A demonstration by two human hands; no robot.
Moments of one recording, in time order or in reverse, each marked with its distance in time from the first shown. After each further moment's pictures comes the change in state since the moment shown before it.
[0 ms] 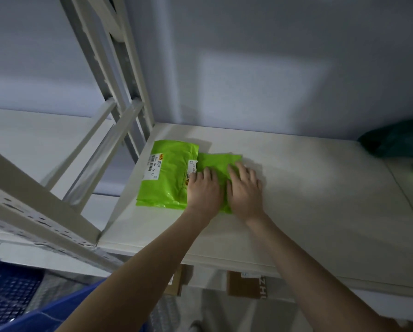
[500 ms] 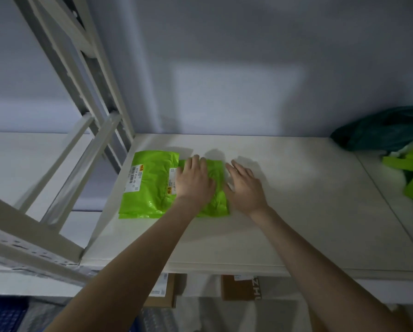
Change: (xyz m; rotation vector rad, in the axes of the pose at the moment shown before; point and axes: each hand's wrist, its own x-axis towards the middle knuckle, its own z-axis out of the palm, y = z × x) left_hand 0.025 0.011 -0.025 -0.103 0.093 0.012; right_hand 0.004 0.033 -0.045 0.043 -0.092 -0.016
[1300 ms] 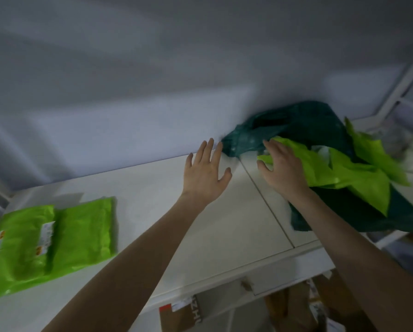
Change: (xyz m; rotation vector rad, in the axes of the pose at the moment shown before) left_hand 0.035 0.282 -0.033 -0.171 0.135 0.456; right_hand -0.091 0.261 -0.200 -0.114 0.407 0.347
